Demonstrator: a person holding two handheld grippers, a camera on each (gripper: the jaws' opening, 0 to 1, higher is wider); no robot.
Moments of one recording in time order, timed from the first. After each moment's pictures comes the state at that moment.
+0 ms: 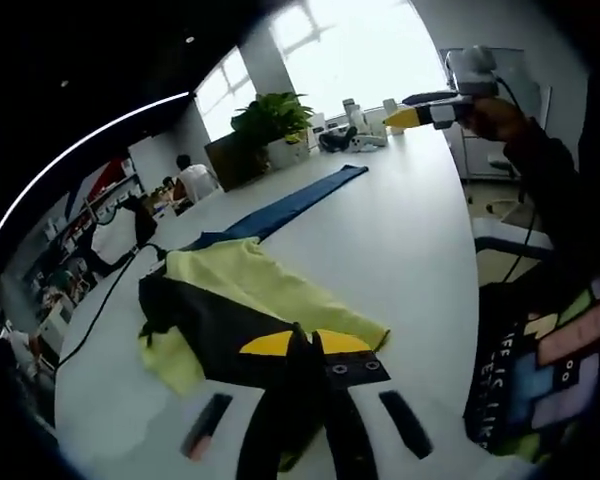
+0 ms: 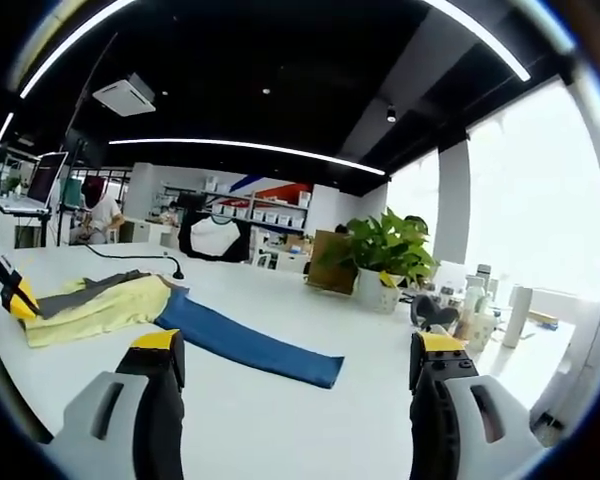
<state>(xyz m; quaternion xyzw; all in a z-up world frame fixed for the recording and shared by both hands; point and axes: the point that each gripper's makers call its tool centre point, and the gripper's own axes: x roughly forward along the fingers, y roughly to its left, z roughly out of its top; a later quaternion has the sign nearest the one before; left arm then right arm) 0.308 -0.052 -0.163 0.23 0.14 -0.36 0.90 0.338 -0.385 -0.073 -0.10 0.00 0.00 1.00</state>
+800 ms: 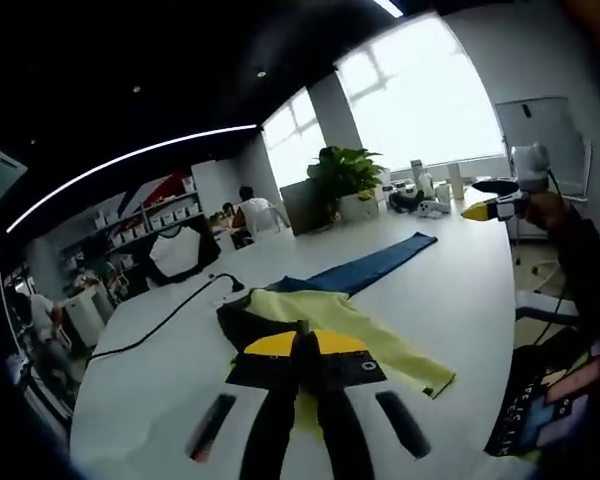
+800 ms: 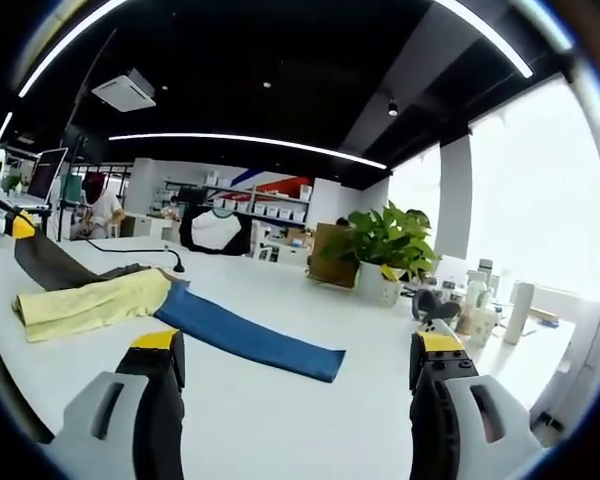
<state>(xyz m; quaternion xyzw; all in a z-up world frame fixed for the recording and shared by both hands) 0.336 0.029 -0.065 0.15 0.05 -0.25 0.95 0.340 -0.383 -0.080 -0.10 0.02 0.00 0.99</state>
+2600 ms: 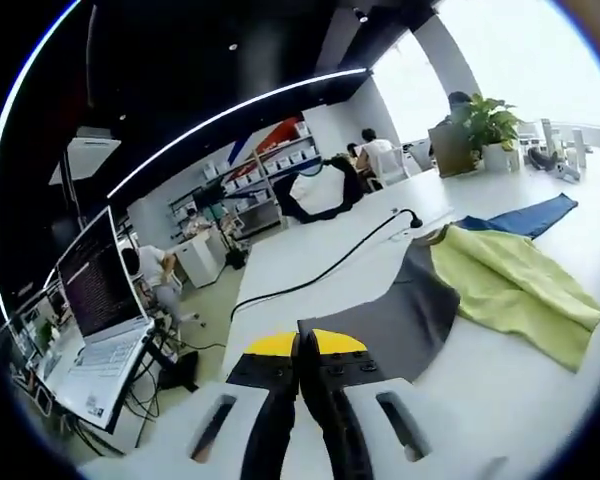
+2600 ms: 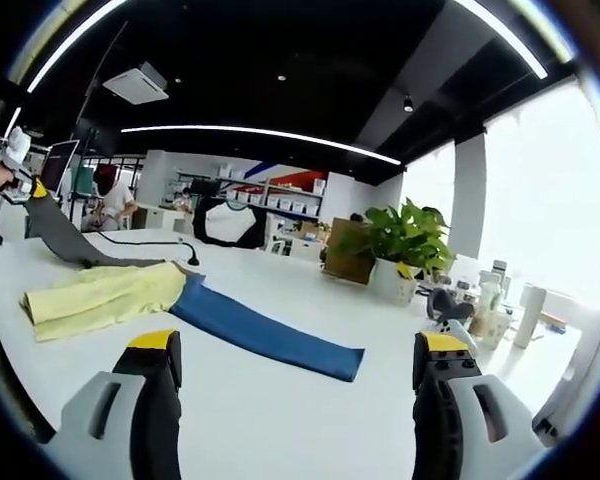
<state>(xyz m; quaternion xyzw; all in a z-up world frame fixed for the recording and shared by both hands) 0.405 0.282 -0.041 0.20 0.15 0.03 0.97 0.346 -0.362 -0.083 -0.11 0.03 0.03 0.99</state>
